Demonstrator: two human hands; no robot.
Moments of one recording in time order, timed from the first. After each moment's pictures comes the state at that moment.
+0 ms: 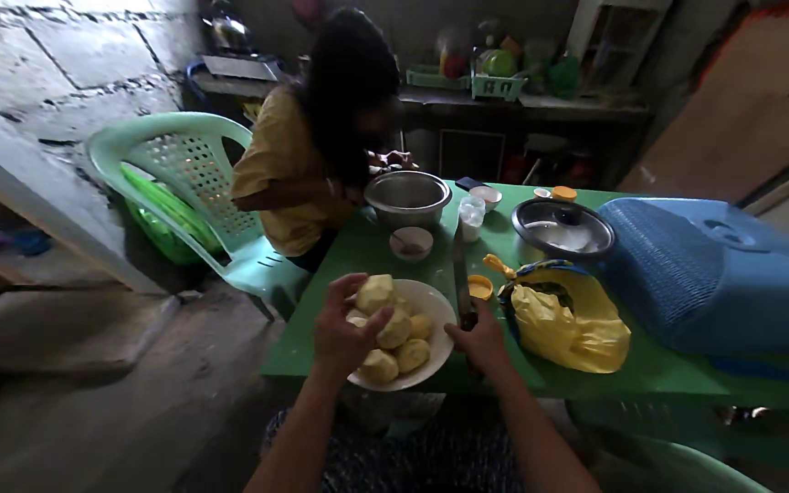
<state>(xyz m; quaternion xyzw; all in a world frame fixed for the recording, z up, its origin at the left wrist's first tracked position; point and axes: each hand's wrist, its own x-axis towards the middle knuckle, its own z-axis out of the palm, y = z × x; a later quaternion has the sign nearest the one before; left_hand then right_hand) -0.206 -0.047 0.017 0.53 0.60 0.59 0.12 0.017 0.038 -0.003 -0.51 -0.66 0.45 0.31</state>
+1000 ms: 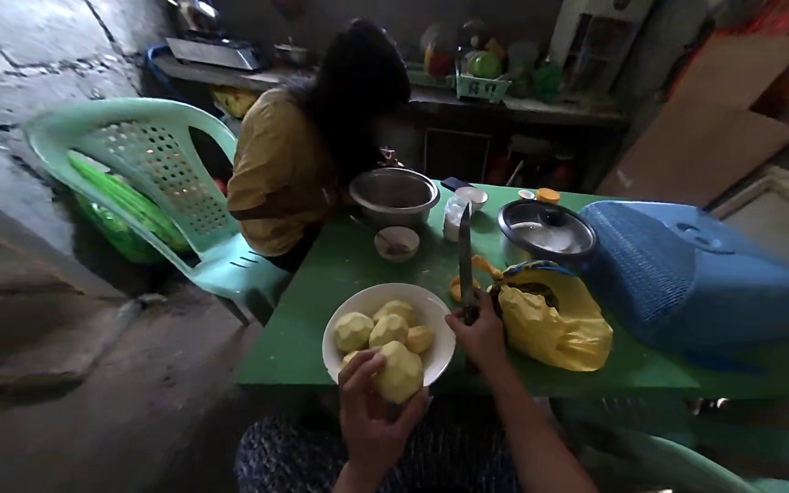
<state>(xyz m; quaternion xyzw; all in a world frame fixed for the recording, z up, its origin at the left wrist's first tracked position) -0.117 -0.093 -0.056 0.53 0.41 0.74 0.06 0.027 0.043 0.001 -0.52 -0.67 0.36 0.38</state>
